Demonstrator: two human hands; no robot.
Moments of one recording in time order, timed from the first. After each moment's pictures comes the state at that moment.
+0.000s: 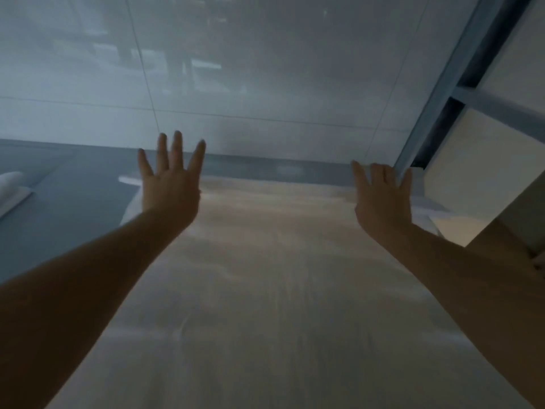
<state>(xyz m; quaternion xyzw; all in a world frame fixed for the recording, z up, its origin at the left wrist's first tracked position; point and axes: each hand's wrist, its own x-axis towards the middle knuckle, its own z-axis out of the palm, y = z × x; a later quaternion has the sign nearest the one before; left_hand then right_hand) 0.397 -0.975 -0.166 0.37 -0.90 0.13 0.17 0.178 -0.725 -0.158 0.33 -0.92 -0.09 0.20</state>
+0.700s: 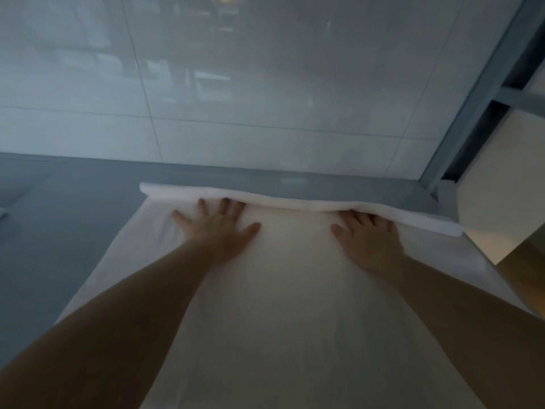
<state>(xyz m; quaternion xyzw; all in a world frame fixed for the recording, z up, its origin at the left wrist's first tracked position) 0.318 -1.012 -0.253 0.37 -0.93 -0.03 -0.01 0.127 -0.789 -0.252 0.33 -0.95 -0.01 -0.01</state>
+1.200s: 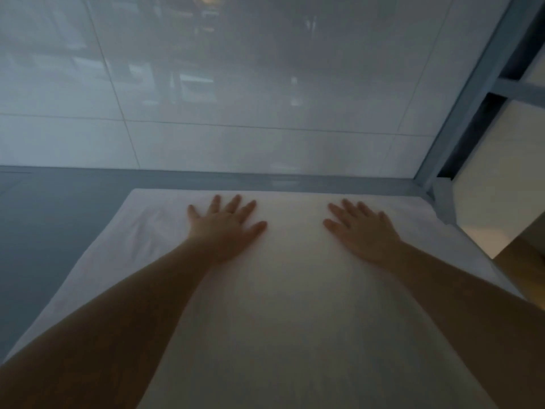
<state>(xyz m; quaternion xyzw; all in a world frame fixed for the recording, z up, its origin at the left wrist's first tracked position) 0.272 -1.029 -0.261 0.28 -0.96 -0.03 0.00 0.092 -0.802 -0.246 0.36 -0.93 0.01 -0.06</state>
